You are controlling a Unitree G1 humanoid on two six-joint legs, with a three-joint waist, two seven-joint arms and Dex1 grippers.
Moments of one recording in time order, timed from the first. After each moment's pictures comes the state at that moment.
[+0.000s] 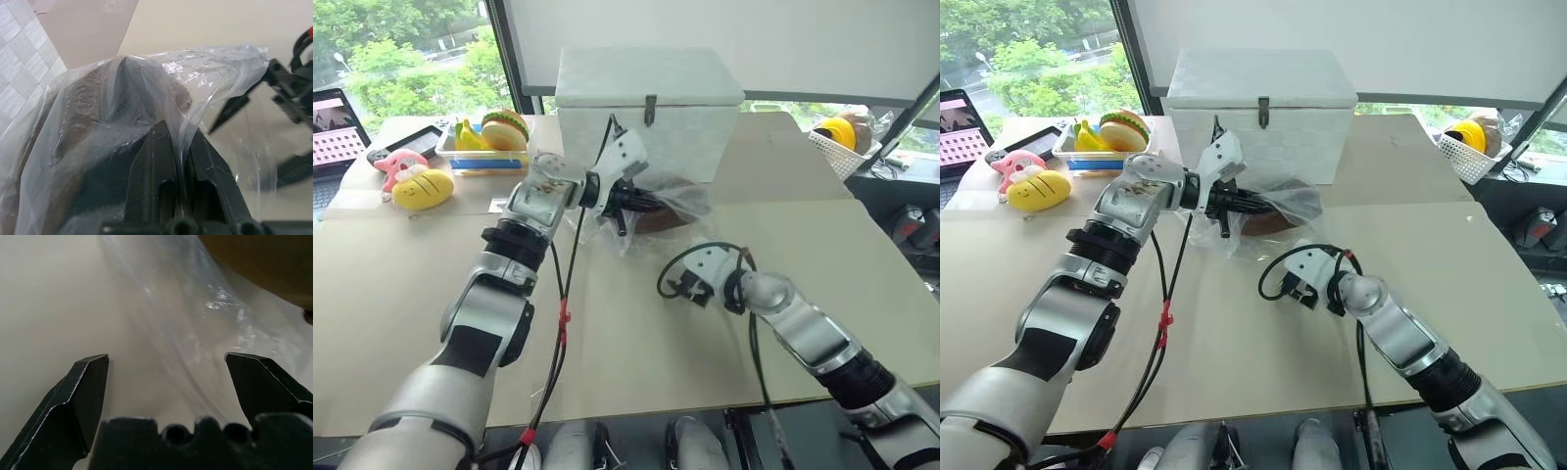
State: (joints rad) left arm -1.20 0.31 -0.24 0.71 -0.08 0.33 -1.18; right arm -0.52 -0.69 0.46 -0.16 0.04 0.54 0.35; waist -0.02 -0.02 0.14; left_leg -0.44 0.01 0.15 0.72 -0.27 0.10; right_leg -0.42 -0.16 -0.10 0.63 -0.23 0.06
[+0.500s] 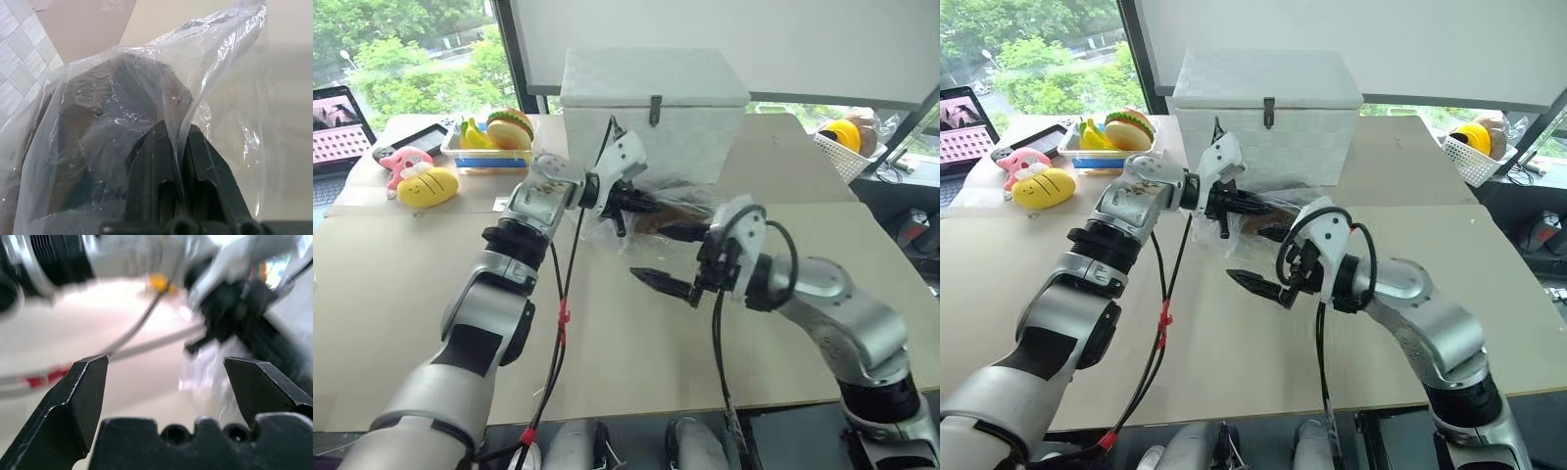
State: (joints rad) left arm -1.21 0.31 -0.24 0.75 -0.07 0.30 -1.18; right arm -0.51 -0.59 0.04 -0.58 0.62 0.76 0.56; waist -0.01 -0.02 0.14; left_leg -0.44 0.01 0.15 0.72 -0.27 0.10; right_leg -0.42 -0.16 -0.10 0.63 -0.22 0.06
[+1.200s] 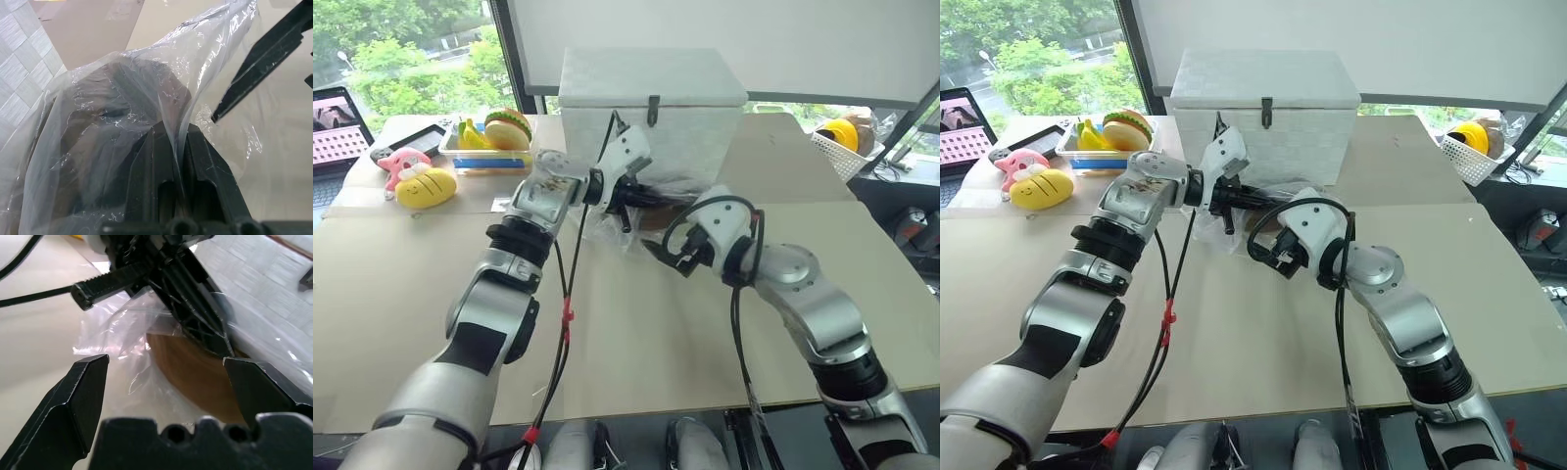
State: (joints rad) left arm -1.22 0.29 -0.22 0.75 -0.07 0.31 -1.16; right arm -0.57 -0.54 0.22 -0.35 0.17 0.63 0.44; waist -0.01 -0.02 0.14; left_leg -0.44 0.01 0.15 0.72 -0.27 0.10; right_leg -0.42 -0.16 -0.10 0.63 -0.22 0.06
